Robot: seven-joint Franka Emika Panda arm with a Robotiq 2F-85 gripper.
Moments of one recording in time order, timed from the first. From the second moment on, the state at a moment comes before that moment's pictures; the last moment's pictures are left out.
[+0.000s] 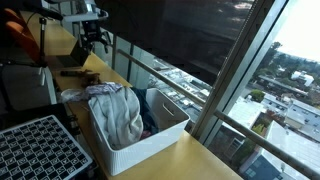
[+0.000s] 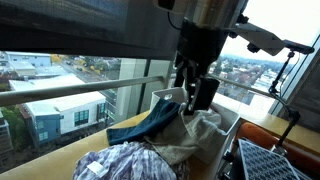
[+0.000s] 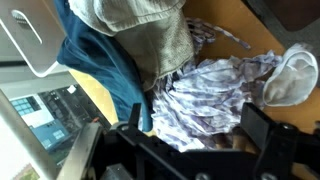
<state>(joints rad) 0.40 0.20 0.29 -1.93 -0.47 2.01 -0.03</state>
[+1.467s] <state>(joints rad) 0.31 0.74 0.20 -1.68 -0.57 2.00 -0.69</state>
